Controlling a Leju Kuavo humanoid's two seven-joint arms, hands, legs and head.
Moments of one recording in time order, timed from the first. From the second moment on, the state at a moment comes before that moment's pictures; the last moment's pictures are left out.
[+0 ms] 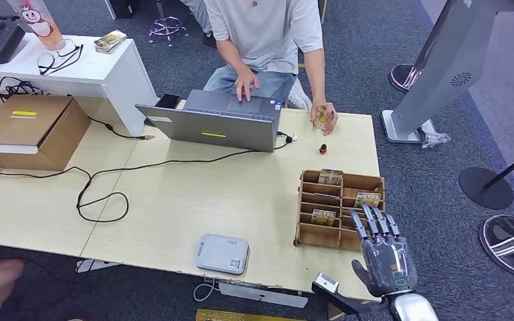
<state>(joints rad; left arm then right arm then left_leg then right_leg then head) -0.02 -0.08 0.50 -0.22 -0.55 0.28 -0.20 0.15 -0.23 0.24 -1.69 1.45 -0.15 0.08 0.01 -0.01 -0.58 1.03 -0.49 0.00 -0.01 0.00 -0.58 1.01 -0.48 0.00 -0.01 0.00</state>
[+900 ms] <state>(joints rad) -0.02 -0.08 0.51 -0.22 -0.56 0.28 -0.20 0.16 -0.23 0.17 -1.69 1.46 -0.07 0.14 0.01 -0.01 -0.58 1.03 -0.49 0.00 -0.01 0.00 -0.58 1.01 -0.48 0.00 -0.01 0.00</state>
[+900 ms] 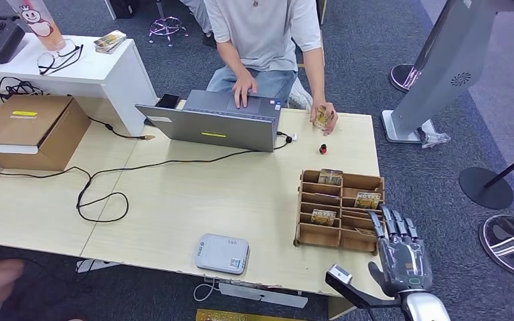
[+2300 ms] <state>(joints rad) -0.03 -0.08 0.51 -0.22 -0.58 0.27 -0.19 0.11 -0.21 0.15 -1.62 1.45 -0.06 0.10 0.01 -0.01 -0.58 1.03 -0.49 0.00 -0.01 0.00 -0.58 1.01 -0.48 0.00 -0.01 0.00</state>
